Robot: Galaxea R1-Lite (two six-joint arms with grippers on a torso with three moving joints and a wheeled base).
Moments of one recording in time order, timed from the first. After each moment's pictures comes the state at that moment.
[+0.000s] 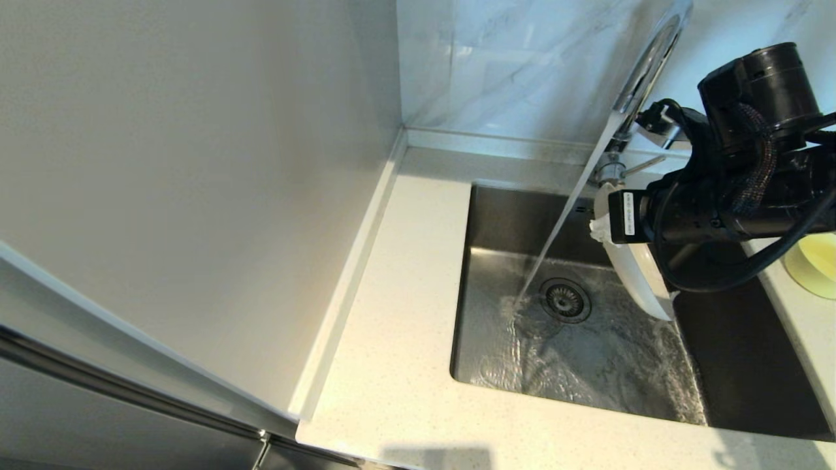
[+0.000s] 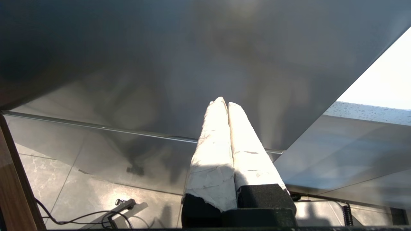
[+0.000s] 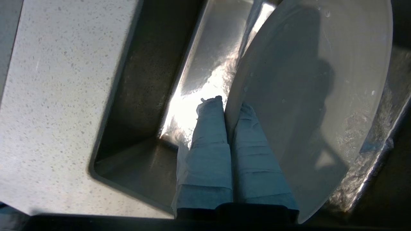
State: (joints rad) left arm 0.00 0.00 0.00 0.00 0.00 0.00; right arm 0.39 1.65 -1.49 0.43 -0.14 0.24
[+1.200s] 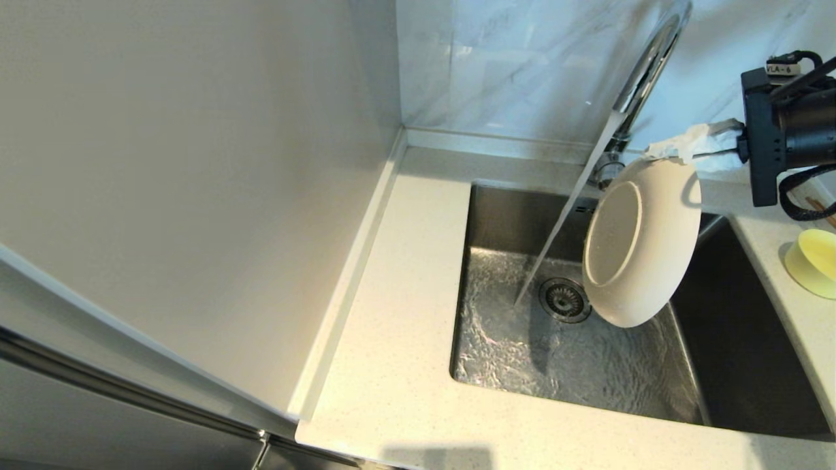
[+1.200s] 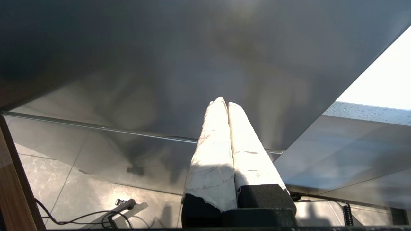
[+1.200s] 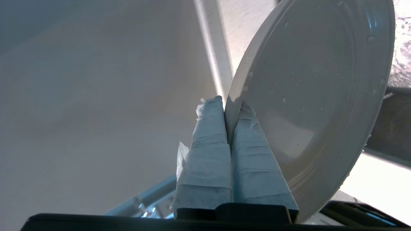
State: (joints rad) left arm 0.00 0.00 0.00 0.00 0.00 0.00; right arm 0.03 1.68 -1.87 0.73 0.74 0.91
